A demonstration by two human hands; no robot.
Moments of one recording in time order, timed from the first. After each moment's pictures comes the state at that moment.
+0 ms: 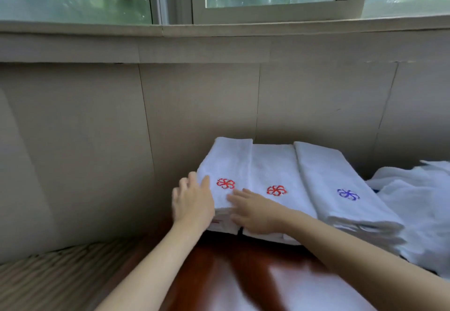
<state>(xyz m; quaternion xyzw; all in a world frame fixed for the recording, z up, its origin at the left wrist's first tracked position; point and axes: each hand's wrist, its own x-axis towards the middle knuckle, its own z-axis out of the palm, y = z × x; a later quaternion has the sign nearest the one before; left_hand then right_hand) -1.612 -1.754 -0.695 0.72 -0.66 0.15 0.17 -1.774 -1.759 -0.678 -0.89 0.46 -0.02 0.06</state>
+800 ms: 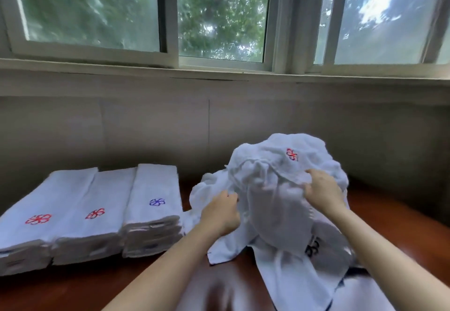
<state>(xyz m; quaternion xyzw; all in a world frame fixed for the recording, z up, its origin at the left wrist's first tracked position) -2.024 -1.614 -0.620 0.42 -0.89 -0.10 0.16 -2.256 -1.527 -0.590 -0.46 0.84 -0.26 -0.13</state>
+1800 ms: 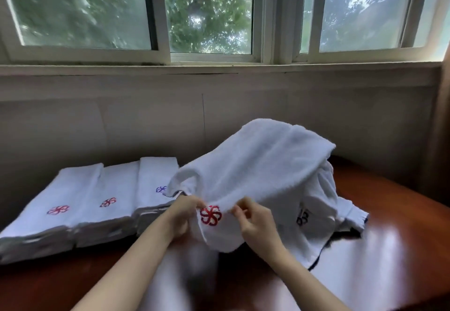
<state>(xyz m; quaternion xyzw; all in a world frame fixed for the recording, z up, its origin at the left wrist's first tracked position) -1.926 -1.566 -0.602 0.41 -0.56 -0.66 0.29 -2.065 -1.466 -0.643 -0.56 0.64 -0.53 0.04</state>
